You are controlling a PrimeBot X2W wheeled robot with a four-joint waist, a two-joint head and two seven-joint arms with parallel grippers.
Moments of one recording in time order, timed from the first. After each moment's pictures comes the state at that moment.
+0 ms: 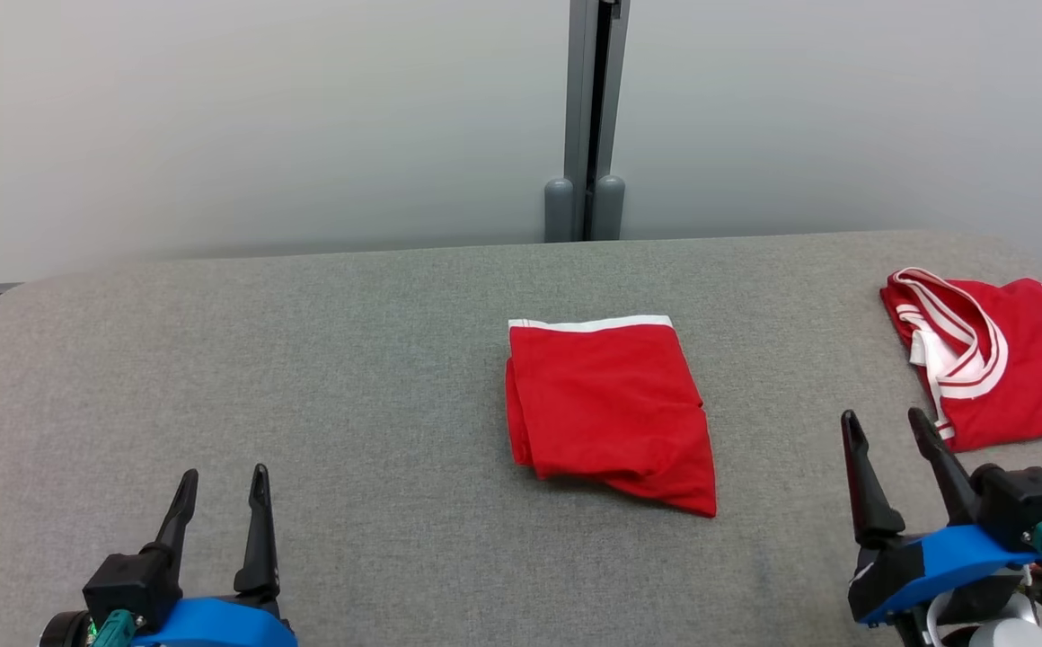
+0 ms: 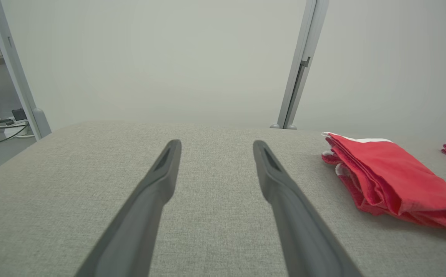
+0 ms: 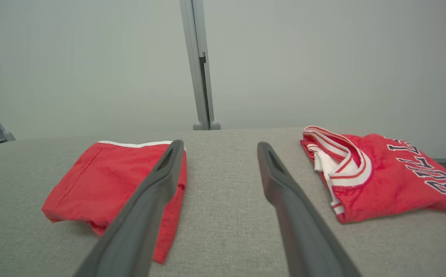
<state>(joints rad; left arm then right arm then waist) -0.02 0.15 -0.07 0.32 -0.26 -0.07 -0.25 -0.08 -0.06 -0.08 0.18 0.14 0.13 -0.08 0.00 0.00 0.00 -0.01</state>
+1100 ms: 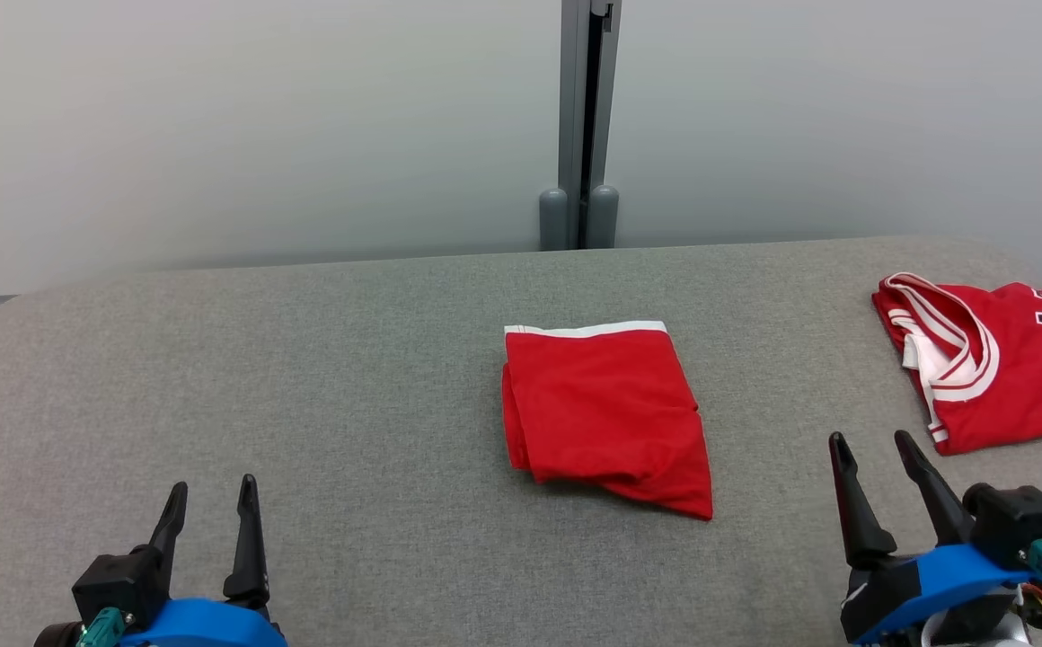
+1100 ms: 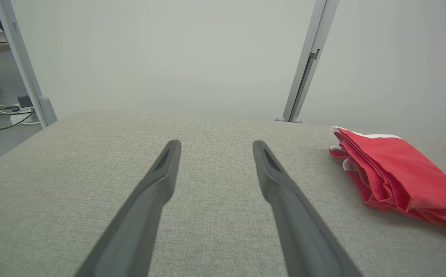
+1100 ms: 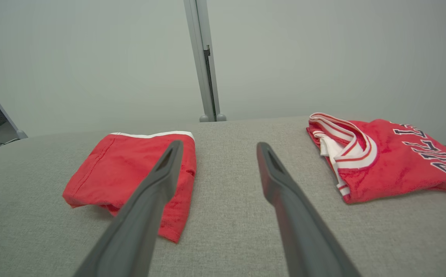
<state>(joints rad) -0.01 0.17 -0.07 0.33 -0.30 -0.04 -0.20 -0.02 -0.05 -0.06 0.13 0.17 0.13 -0.05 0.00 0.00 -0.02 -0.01</state>
